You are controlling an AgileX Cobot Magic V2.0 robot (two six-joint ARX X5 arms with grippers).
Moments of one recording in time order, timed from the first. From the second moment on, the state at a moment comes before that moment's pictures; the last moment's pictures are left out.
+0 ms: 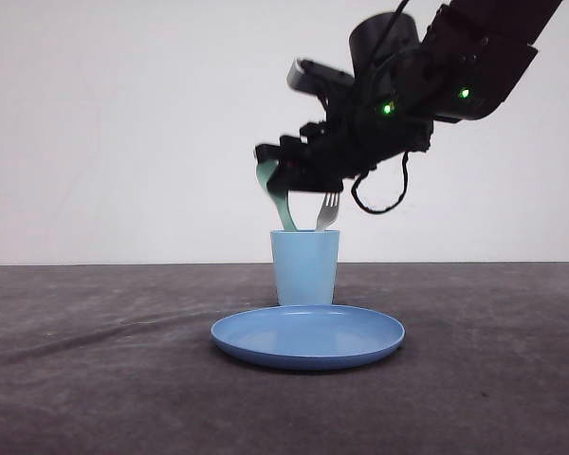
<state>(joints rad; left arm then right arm) 0.04 0.69 0.79 -0.59 0.10 -0.06 0.50 1.95 1.18 0.57 -0.23 0.00</state>
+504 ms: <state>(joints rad) 0.04 0.69 0.79 -0.59 0.10 -0.06 0.51 1.95 1.18 0.53 -0.24 0.00</state>
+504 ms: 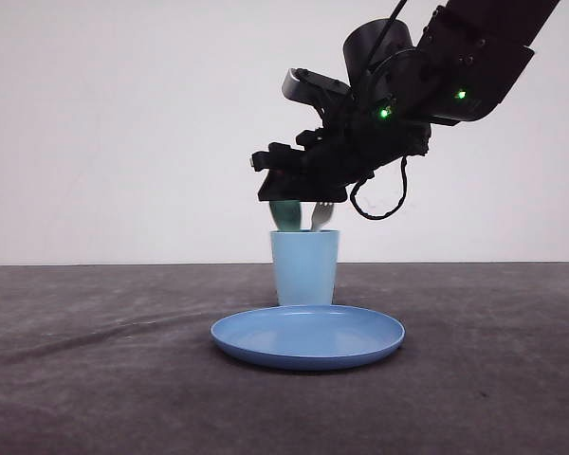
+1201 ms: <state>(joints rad) 0.04 0.69 0.79 -0.59 0.10 -0.06 0.47 1.59 1.18 -0.02 -0.29 0.01</state>
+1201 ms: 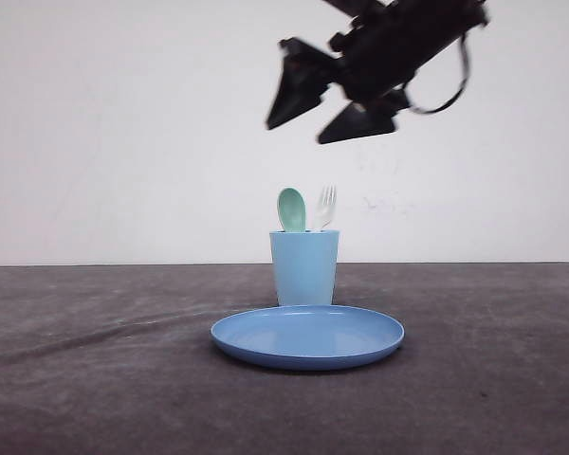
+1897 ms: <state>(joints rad) 0.04 0.69 0.79 -0.59 0.10 -0.06 0.39 1.40 0.88 -0.09 -0.23 0.01</state>
